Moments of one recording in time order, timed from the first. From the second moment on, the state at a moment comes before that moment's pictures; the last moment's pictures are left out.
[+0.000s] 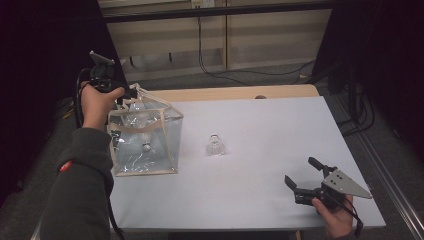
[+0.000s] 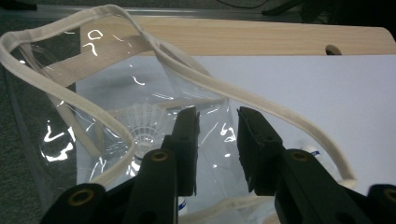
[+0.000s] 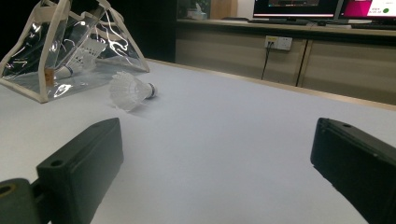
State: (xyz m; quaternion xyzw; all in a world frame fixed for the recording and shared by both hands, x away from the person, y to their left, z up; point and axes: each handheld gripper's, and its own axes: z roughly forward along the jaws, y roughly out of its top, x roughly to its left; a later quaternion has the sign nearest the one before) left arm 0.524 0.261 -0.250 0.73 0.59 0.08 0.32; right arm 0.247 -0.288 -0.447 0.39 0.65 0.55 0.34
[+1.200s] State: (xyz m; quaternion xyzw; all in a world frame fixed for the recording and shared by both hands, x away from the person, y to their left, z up) left arm 0.479 0.221 -0.235 0.78 0.51 0.04 0.37; right arm 0.245 -0.287 -0.444 0.39 0.65 0.55 0.34
